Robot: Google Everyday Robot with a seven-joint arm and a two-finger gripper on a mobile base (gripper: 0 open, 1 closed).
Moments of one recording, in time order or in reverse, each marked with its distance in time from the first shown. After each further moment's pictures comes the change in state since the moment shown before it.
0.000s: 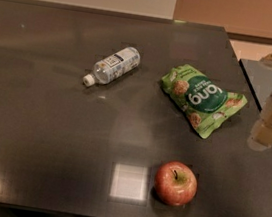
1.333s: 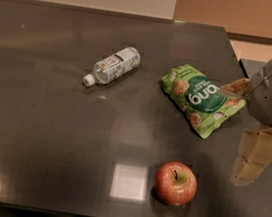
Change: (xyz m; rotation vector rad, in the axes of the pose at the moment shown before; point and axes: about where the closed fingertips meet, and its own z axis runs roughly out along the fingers) arm -0.023 0.059 0.040 -0.160 -0.090 -0.231
